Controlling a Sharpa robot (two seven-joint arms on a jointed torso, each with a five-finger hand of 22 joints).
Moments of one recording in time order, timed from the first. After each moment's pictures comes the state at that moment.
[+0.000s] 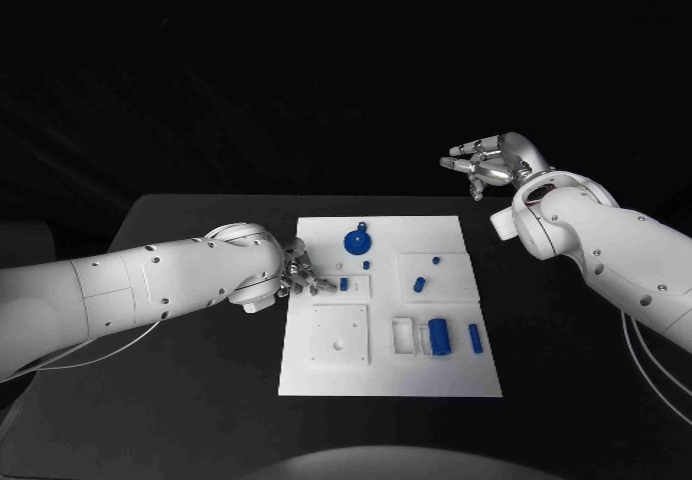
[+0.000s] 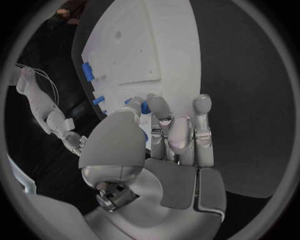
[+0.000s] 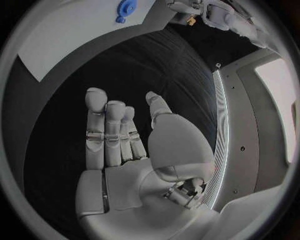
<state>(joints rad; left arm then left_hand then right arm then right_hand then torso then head) 1.28 -0.63 -0.24 1.33 -1.00 -0.05 -0.54 1.16 -0.18 0.14 0.28 0.08 1.38 -0.05 0.08 0.98 1.47 -0.09 0.80 0.49 1.44 -0.12 1.29 1.00 0.07 1.27 -0.08 0.67 1.31 0.94 -0.67 0.53 1.21 -1.13 -0.34 -0.06 1.22 -0.03 -0.06 -0.02 0.46 0.96 0.13 0.06 0.06 1.08 0.03 0.98 0.94 1.37 -0.05 0.90 0.90 0.11 1.47 -0.07 0.45 1.27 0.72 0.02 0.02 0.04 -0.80</state>
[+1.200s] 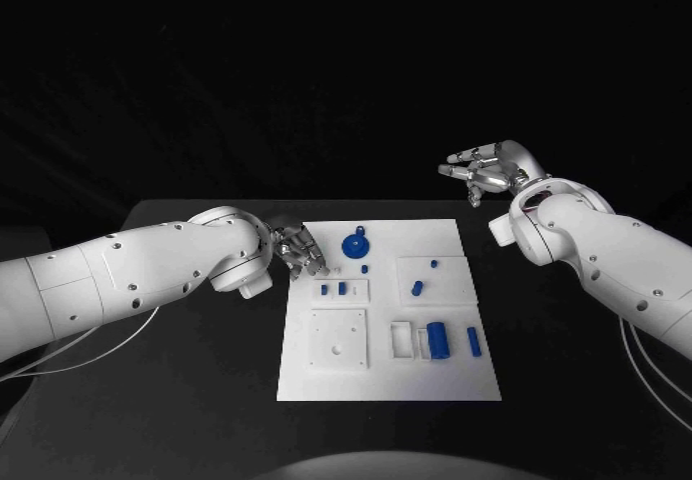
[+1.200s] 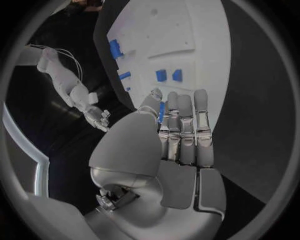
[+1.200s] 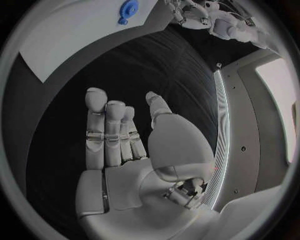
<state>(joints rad) 1.29 -0.71 -0.15 1.37 -0.89 -0.10 -0.33 1.41 0.01 -0.02 0.00 0.24 1.09 0.07 0.08 0.43 1.26 0.01 0.36 0.19 1.16 -0.04 0.97 0.59 0.05 1.17 -0.06 0.35 1.16 0.93 -0.67 0.53 1.21 -1.13 -0.34 -0.06 1.22 -0.03 -0.06 -0.02 0.46 0.96 0.13 0.06 0.06 1.08 0.02 0.98 0.93 1.37 -0.05 0.90 0.90 0.11 1.47 -0.07 0.45 1.26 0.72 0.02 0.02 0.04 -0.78</state>
